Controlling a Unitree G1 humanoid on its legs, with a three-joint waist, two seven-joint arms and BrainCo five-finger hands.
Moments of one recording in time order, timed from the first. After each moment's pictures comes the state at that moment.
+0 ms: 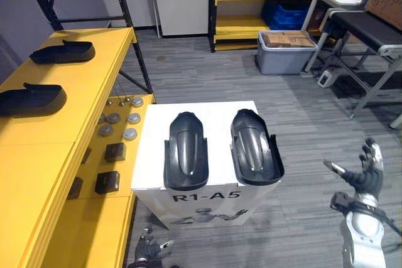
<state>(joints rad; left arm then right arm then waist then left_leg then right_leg) 0.27 0.07 0.05 0.61 -0.07 -0.10 0.10 0.03 -0.30 -0.30 0.02 0.00 -0.10 -0.21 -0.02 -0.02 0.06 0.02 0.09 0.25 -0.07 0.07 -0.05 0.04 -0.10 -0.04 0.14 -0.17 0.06</state>
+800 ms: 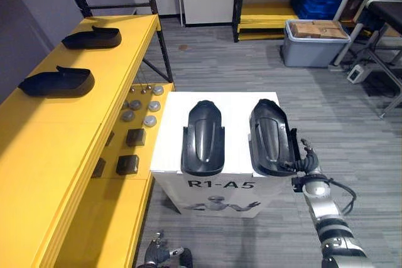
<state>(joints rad) 0.24 0.08 -0.07 0.69 -0.07 -0.10 0.08 -0.37 -0.30 -0.11 0.68 -0.22 0.00 -0.20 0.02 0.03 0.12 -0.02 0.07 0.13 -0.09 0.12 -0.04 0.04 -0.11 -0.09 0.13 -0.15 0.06</state>
